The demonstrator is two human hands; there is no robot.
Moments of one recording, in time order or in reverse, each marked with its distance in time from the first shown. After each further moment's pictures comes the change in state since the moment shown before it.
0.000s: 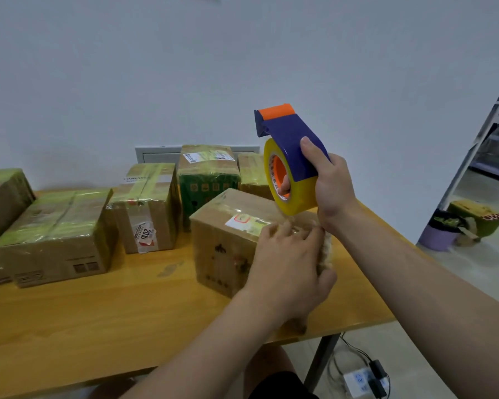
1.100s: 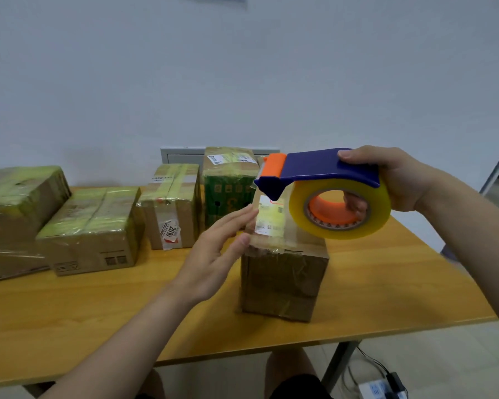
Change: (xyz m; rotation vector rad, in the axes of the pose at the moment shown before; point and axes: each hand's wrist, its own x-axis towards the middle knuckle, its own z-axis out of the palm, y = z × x) left_hand -0.059 -0.139 -0.012 -0.761 0.227 -0.082; right_hand 0.040 -0.042 -0.058 -0.234 -0.722 0.403
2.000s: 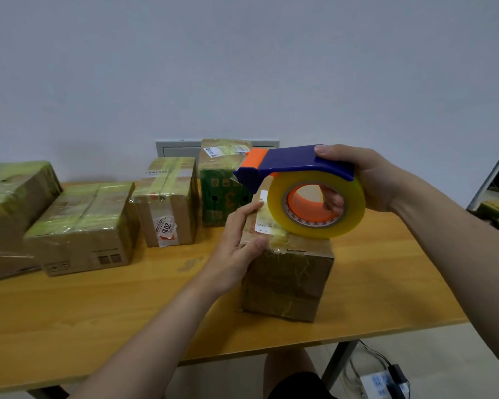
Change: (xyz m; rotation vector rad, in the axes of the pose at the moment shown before) left_hand 0.015 -0.014 0.038 -0.377 -0.072 -0.213; right_hand 0.028 0.020 0.021 0.014 0.092 -0.065
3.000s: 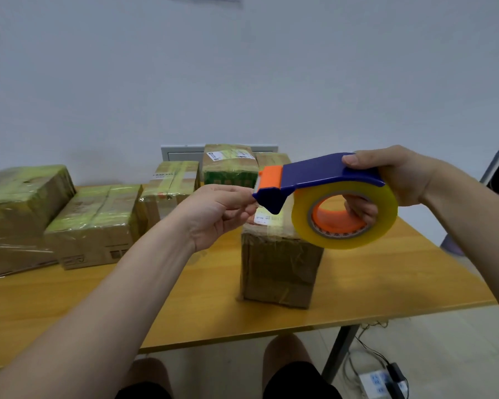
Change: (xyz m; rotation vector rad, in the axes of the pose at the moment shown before) left_hand 0.008 0.105 -0.033 -0.396 0.070 -0.394; right_hand -0.039 -0.022 -0.028 -0.010 -0.399 0.099
